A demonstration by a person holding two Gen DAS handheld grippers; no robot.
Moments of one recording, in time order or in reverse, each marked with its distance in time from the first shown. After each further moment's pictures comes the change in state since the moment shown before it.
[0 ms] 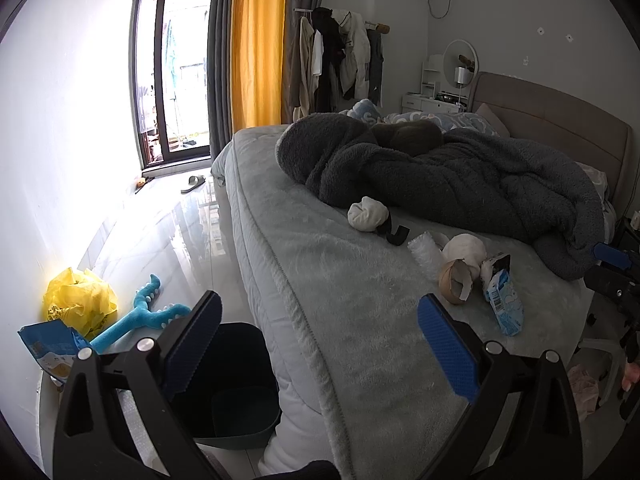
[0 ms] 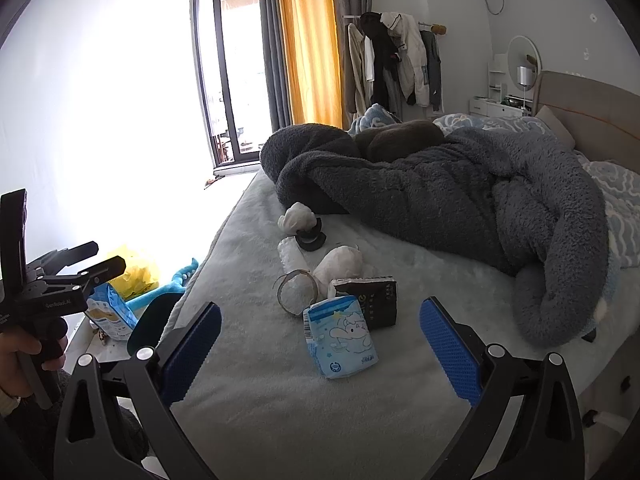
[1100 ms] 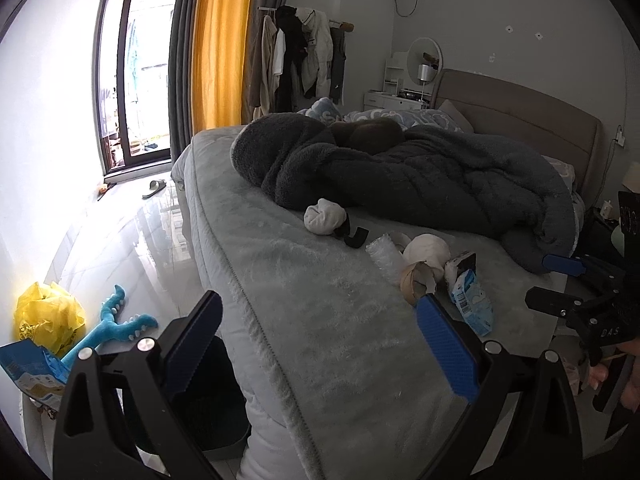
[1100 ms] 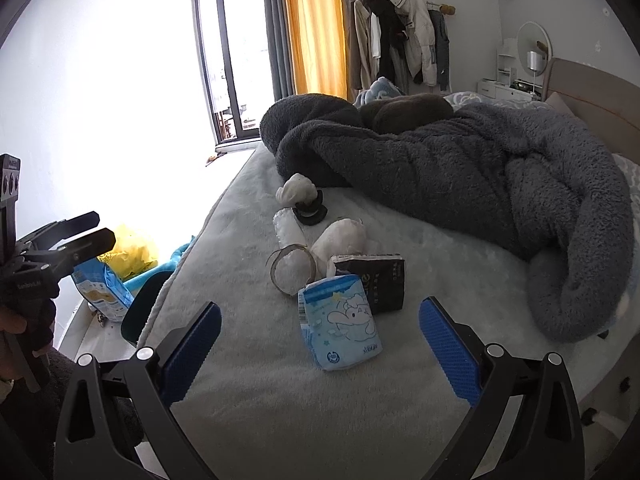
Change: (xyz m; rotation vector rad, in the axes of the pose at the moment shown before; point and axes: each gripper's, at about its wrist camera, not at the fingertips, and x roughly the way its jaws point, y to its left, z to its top) left arm 0.017 -0.007 0.007 0.035 0.009 -0.157; right arm 0.035 -0.005 -0.009 -0.020 0.097 0.025
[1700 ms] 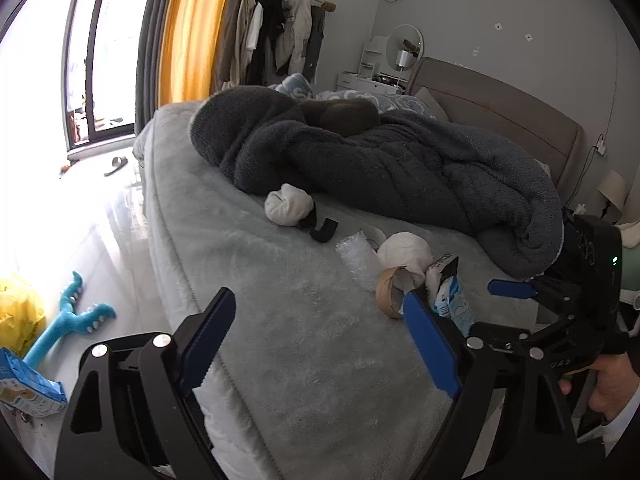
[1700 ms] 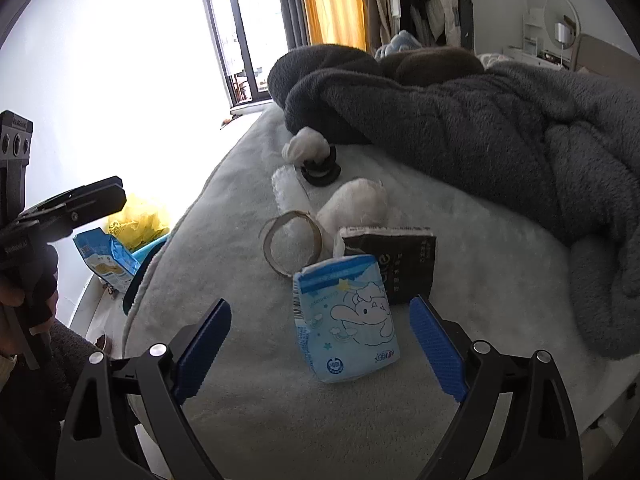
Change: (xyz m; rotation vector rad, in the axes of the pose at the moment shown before) left arm 0.052 0.001 0.014 -0.042 0.089 -0.156; right arm 0.058 -0.012 -0.001 -0.008 0.167 0.074
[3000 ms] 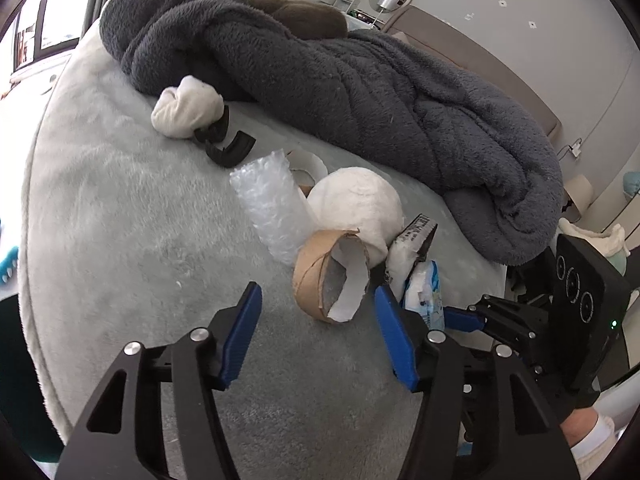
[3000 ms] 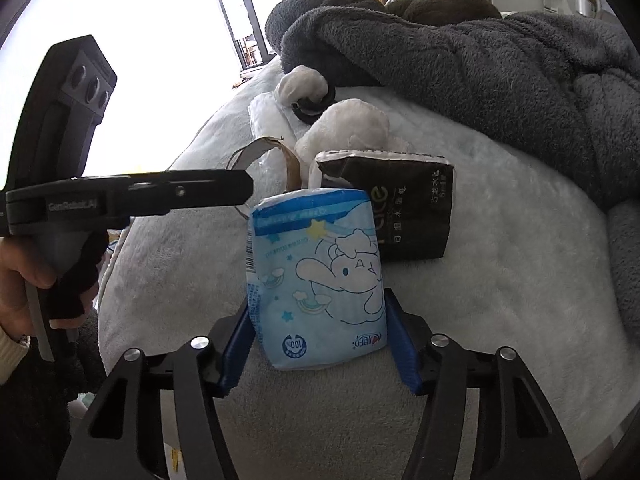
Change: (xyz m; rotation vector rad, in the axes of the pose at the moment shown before) left arm 0.121 -0.030 -0.010 -0.129 0.272 -0.237; right arm 0.037 -0.021 -0.020 -0.001 0.124 0.064
